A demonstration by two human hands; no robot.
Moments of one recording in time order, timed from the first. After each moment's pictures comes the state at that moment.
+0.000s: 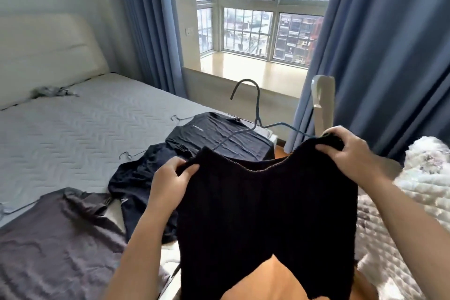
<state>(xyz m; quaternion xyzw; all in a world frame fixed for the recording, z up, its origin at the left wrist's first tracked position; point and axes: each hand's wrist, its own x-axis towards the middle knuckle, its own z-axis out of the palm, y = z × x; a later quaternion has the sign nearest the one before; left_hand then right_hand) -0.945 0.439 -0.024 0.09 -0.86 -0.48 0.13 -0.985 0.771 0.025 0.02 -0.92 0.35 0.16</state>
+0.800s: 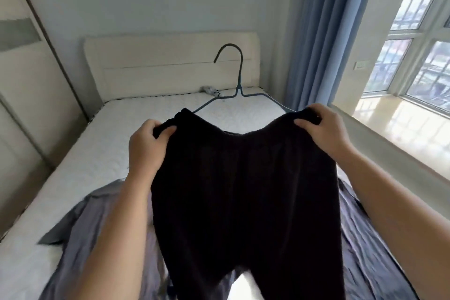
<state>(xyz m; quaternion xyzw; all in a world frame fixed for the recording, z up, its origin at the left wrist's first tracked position) -1.087 0.258 0.068 0.40 -0.73 -0.30 0.46 -1.346 0.458 0.095 0.39 -0.80 0.46 0.05</state>
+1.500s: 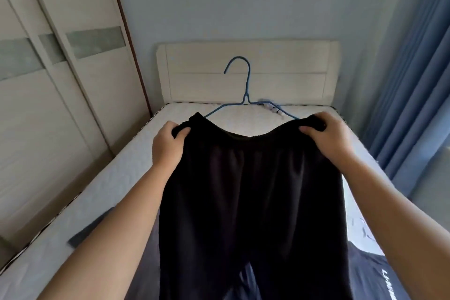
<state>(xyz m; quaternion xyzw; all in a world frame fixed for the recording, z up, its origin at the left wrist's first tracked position) -1.213 0.062 0.046 0.53 -0.67 -0.25 0.46 -1.494 0.198 0.074 0.44 -0.75 0.48 -0.08</state>
